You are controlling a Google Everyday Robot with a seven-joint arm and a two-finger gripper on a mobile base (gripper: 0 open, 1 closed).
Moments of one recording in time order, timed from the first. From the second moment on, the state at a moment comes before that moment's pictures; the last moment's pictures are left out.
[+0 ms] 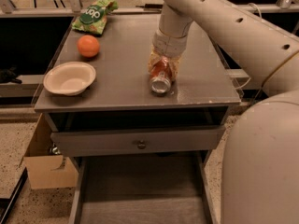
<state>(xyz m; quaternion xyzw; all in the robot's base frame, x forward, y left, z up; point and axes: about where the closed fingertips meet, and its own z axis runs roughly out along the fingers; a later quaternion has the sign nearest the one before) 0.663 -0.041 0.835 -0.99 0.13 -0.05 0.09</state>
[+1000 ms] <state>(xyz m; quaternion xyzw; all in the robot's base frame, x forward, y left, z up) 0.640 -0.044 0.833 -0.98 0.14 -0.05 0.10</state>
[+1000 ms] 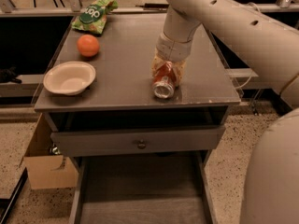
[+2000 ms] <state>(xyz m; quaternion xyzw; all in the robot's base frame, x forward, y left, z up) 0.628 -0.066 0.901 -0.97 0.17 -0.12 0.10</state>
